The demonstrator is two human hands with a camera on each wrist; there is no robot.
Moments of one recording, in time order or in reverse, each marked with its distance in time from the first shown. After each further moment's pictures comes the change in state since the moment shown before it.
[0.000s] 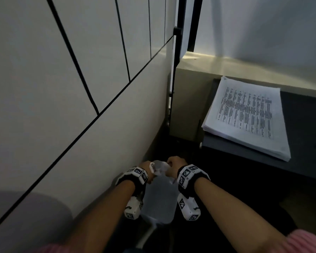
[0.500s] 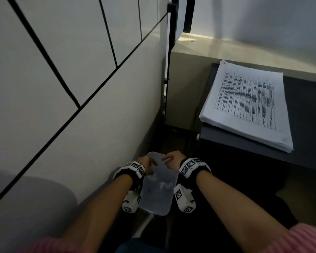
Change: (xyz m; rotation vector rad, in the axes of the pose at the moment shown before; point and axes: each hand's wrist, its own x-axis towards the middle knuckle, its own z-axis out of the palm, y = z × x) left_hand 0.023 -0.006 0.016 0.012 -0.018 0.053; right_hand 0.029 0.034 0.016 0.265 -0.042 -0.070
